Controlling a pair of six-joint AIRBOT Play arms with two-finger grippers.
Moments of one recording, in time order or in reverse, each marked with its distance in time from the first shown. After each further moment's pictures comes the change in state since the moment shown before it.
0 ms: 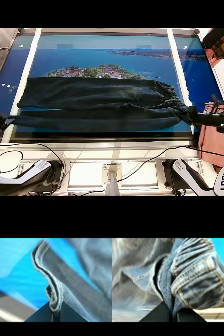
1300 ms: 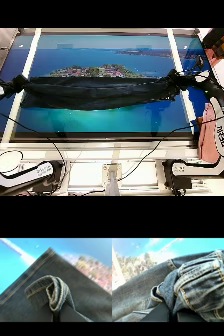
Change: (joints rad) left arm -0.632 -0.162 0.188 0.383 0.631 -0.696; right arm 0.566 -0.484 0.485 -0.225 -0.661 0.443
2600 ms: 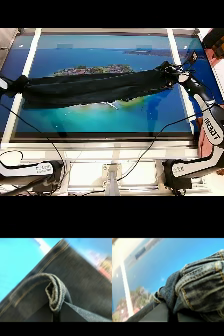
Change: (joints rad) left arm -0.042 -0.163 0.140 0.177 -0.050 -0.231; right arm 0.122 -0.142 0.026 0.073 -0.502 0.012
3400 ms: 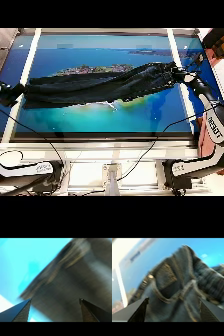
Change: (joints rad) left arm 0.109 0.021 0.000 0.063 -0.324 0.045; right arm -0.097 0.000 0.005 -0.010 0.095 -0.004
